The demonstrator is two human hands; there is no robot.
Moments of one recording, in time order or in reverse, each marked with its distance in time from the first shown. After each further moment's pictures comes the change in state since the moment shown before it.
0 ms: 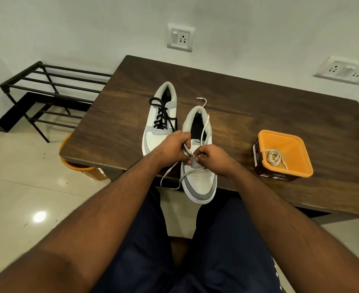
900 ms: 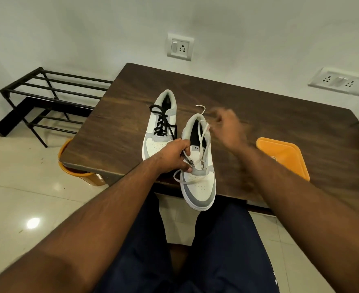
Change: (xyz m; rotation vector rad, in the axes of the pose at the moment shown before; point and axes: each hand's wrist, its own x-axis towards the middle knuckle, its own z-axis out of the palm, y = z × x) left_hand 0.004 -0.009 -0.001 -0.024 -0.058 0.000; right_hand 0.026 -0.019 -0.069 -0.092 0.466 -0.076
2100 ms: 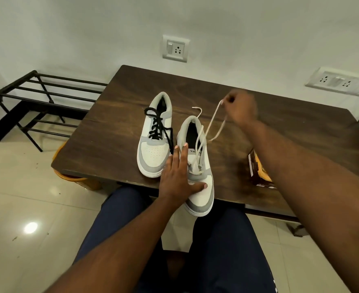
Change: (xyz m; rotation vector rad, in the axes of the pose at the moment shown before) left_hand -0.026 0.002 0.083 0.165 0.336 -0.098; right_hand 0.056 0.010 -0.037 -0.060 0.211 0.082
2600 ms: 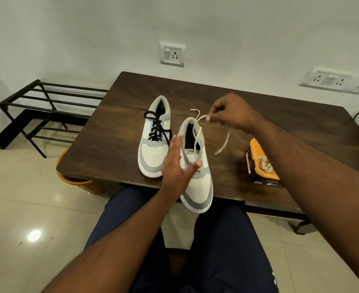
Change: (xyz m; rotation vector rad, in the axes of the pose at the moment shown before) left_hand 0.002 0.026 -0.028 -0.521 0.170 -0.023; right_hand -0.032 -0.026 -0.041 0.132 -0.426 -0.166
